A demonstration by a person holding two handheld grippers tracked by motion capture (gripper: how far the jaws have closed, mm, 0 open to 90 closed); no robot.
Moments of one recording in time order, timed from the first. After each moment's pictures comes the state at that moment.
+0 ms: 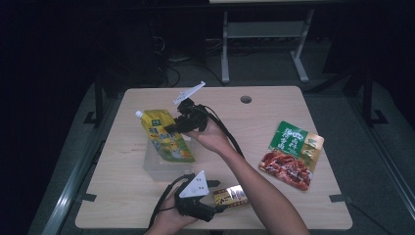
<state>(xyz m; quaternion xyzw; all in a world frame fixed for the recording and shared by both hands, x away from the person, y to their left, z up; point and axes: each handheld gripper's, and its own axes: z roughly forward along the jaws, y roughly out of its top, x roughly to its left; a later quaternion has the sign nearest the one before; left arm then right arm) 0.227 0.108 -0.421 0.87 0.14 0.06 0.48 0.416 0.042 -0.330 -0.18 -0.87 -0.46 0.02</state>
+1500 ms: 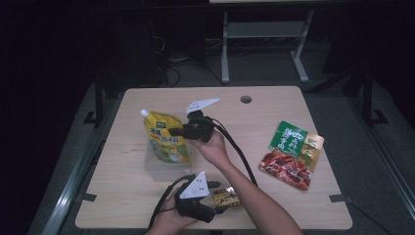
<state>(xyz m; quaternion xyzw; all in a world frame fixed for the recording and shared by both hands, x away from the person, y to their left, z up) 0.225 0.108 -0.422 0.87 0.14 0.06 0.47 0.402 0.022 -0.369 -0.22 -0.81 -0.55 0.03</state>
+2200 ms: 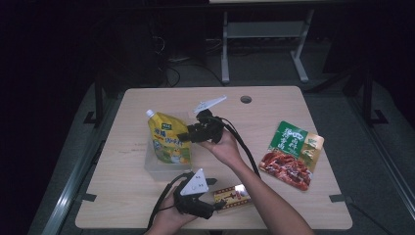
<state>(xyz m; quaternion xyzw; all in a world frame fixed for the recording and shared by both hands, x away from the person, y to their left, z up) 0.232 0.110 -0.423 0.87 0.17 0.07 0.46 0.402 -0.004 -0.367 -0.24 -0.83 -0.50 0.04</state>
